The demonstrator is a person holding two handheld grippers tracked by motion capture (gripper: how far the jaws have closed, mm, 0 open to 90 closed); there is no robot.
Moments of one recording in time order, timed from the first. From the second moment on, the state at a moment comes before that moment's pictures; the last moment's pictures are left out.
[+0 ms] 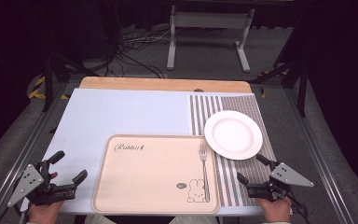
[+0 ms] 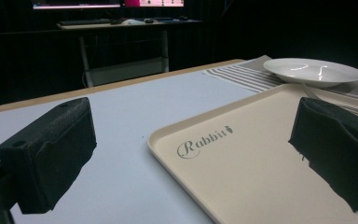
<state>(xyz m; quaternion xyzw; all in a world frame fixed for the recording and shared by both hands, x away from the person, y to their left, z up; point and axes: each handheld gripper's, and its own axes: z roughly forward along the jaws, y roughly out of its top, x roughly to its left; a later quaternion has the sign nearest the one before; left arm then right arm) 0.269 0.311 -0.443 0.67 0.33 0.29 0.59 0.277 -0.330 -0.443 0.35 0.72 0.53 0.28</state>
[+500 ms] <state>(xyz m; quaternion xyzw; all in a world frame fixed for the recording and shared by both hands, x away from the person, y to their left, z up) 0.273 0.316 -0.448 0.66 0.35 0.27 0.60 0.279 -0.326 -0.450 0.35 0.73 0.52 0.27</state>
